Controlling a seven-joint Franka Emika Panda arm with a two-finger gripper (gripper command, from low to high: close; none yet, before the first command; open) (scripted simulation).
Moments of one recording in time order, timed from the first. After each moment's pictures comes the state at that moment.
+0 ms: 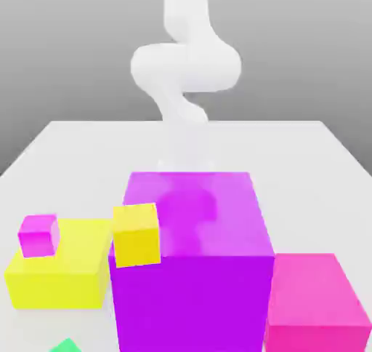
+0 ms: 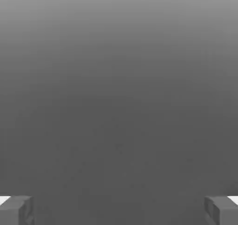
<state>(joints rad) 0.01 -0.71 0.02 -2.28 0.00 2.31 0.82</state>
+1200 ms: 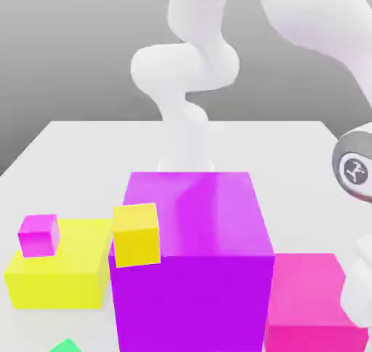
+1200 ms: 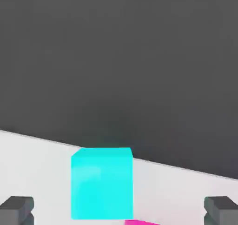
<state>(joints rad) 0.30 0.61 0.21 -1.95 -0.22 2.55 1.24</state>
